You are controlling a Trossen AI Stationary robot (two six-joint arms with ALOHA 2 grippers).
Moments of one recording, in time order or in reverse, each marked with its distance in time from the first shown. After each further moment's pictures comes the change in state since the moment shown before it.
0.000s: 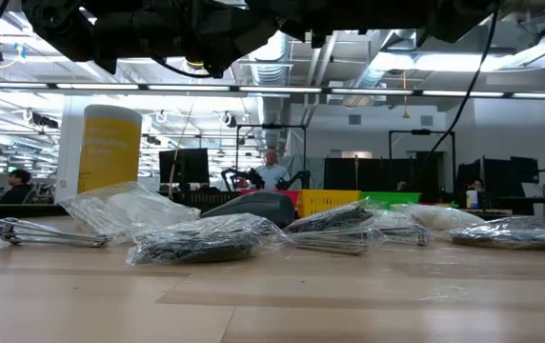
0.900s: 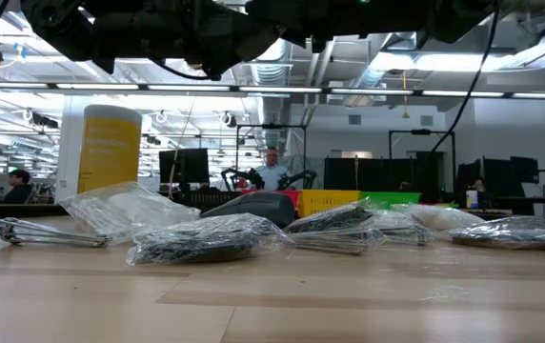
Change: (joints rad) left arm 0.001 -0.002 -0.002 -0.017 -0.065 0.002; right arm -0.012 -0.011 -0.001 -0.047 0.000 0.008
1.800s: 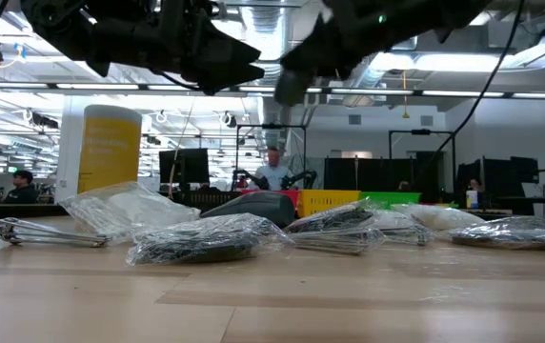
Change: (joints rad) left arm -0.009 -0.002 0.001 -0.152 -0.049 0.023; right arm -0.120 -0.160 -0.002 -0.492 0.009 0.155
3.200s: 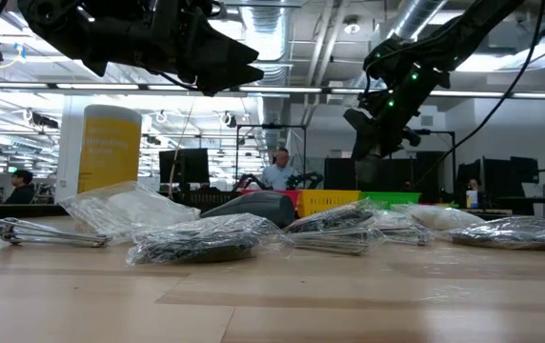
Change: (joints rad) left arm -0.022 0.001 -0.001 -0.022 0.002 -0.001; right arm -0.616 0.003 0.001 -0.434 0.002 0.320
